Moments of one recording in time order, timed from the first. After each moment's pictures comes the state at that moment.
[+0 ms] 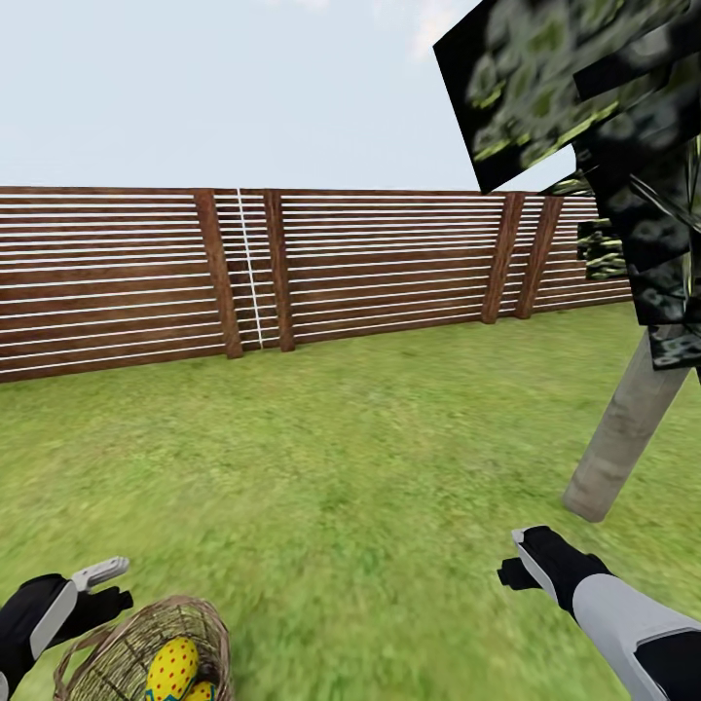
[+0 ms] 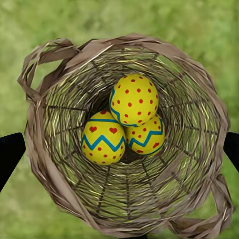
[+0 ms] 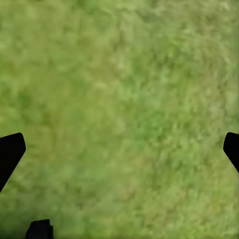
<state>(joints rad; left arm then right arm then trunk) -0.54 0.40 0.11 -0.55 0.36 0.68 0.02 -0.81 -0.19 0.29 -0.24 -0.12 0.61 -0.03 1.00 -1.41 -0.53</state>
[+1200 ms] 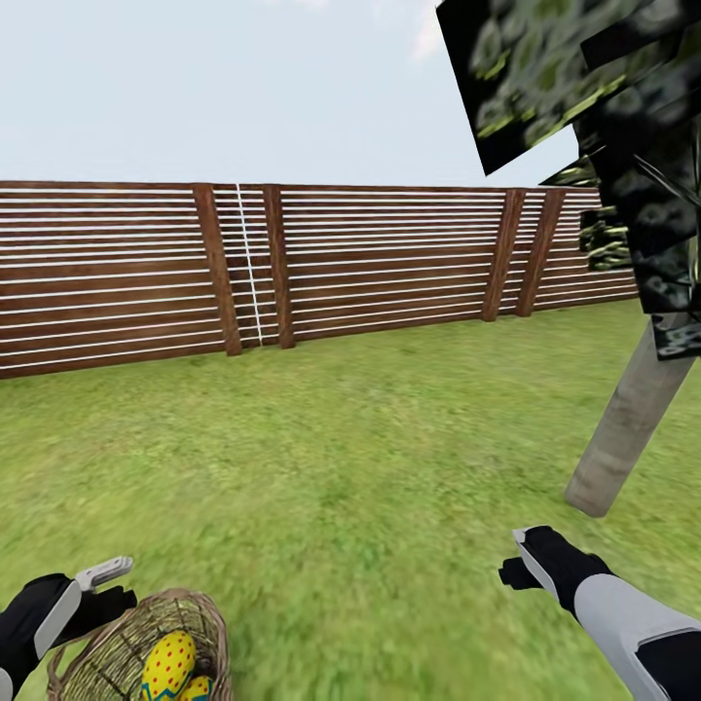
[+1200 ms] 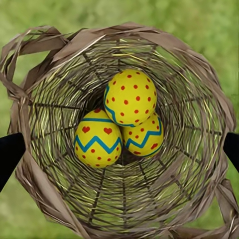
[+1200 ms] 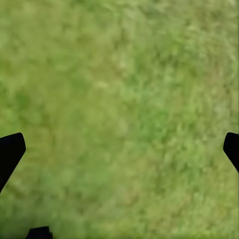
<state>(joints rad) -0.53 0.39 0.11 -0.55 0.37 0.68 0.02 -0.81 -0.20 0.28 -0.24 -0.13 0.60 -0.03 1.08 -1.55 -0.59</state>
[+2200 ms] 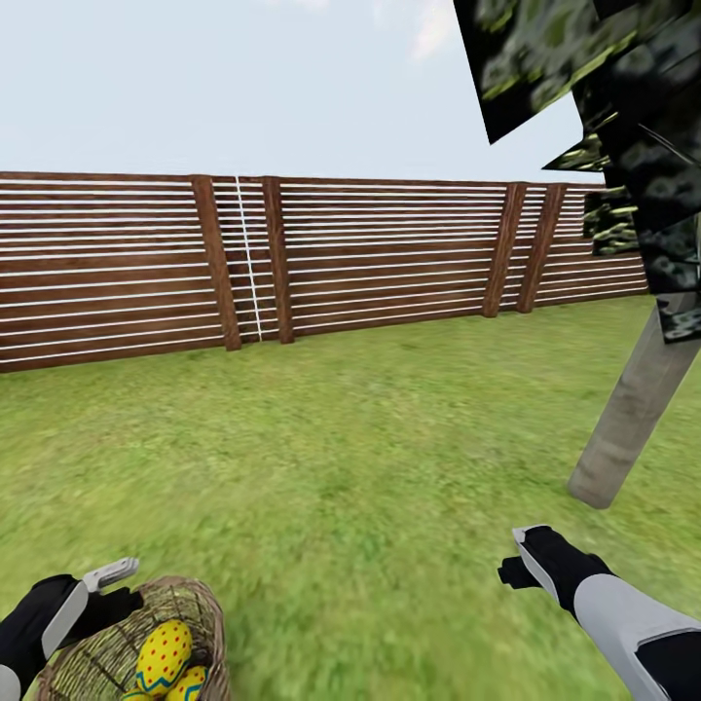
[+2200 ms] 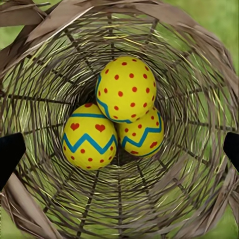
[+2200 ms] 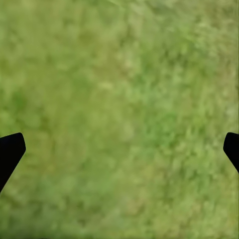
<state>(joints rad) -0.54 0.37 0.11 -0.54 0.36 0.68 0.02 -0.81 -0.20 0.28 -0.24 -0.12 0.59 -0.03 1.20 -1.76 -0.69</state>
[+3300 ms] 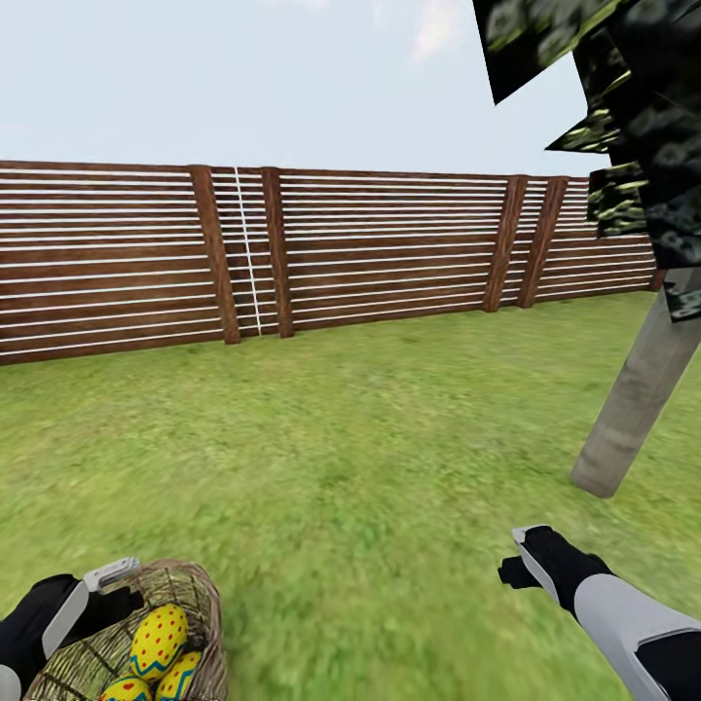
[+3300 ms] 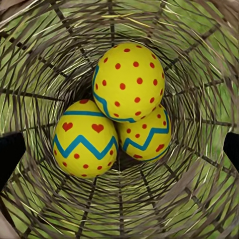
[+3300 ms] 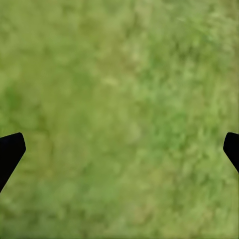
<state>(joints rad) -0.54 0.37 0.11 -0.54 0.37 0.68 0.02 -0.81 -0.20 0.28 -0.24 -0.12 0.59 -0.03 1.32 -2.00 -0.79</state>
